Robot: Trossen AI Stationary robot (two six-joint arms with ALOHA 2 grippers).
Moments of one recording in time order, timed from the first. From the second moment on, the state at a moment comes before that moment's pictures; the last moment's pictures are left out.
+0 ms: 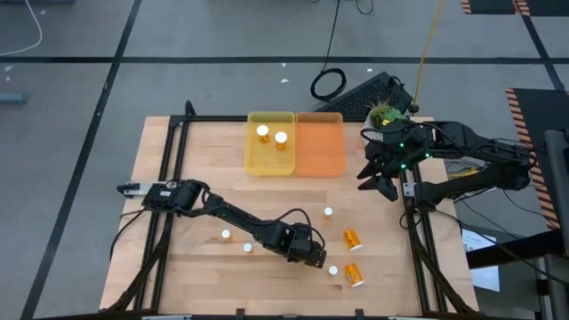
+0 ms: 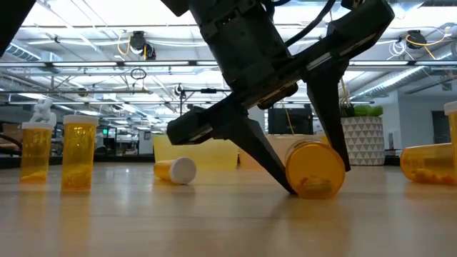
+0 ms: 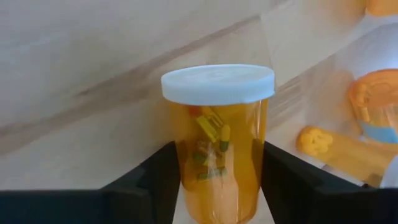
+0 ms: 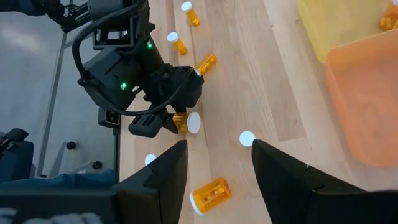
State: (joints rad) left arm -0.33 2.30 1.76 -0.52 -0.06 -1.50; right arm -0.11 1.05 1.34 -1.12 -0.31 0.27
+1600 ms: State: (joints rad) left arm -0.13 1.72 1.76 -0.10 -0.35 -0.43; right arm -0.11 1.07 1.34 -0.34 -0.27 0.36
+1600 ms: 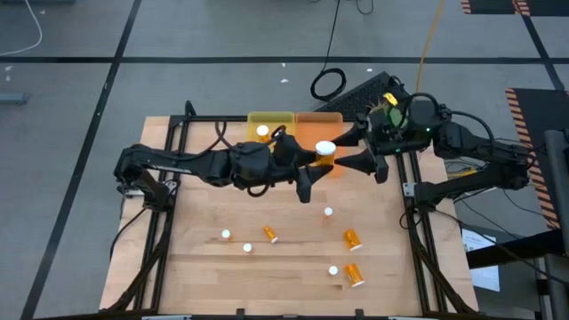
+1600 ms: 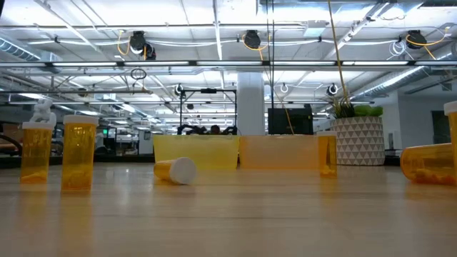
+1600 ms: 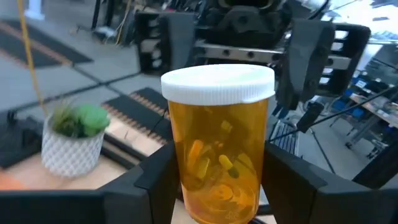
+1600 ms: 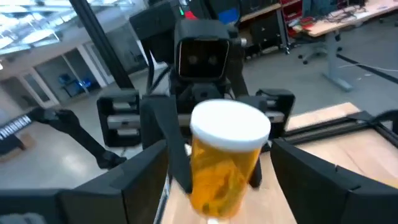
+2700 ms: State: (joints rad) left arm -0.12 1.72 1.76 -0.10 -0.26 -0.46; right arm -0.05 1.13 1.34 -0.28 -0.29 0.43
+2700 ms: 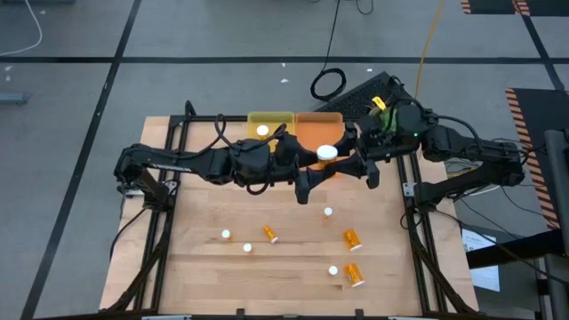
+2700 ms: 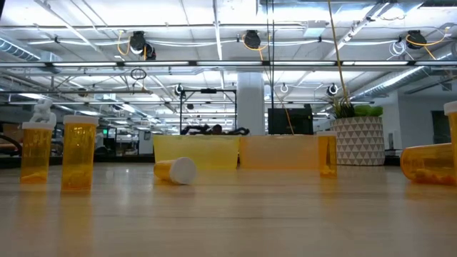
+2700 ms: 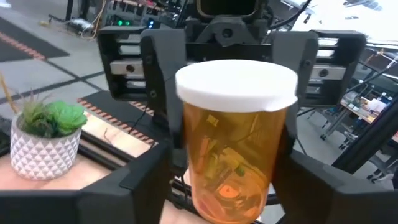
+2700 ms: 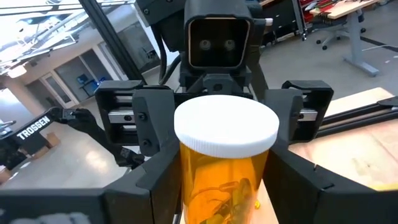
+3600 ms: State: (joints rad) left arm -0.10 1.54 1.85 -0.51 -0.25 -0.47; right arm -0.05 1.16 1.34 -0.43 -0.23 0.24
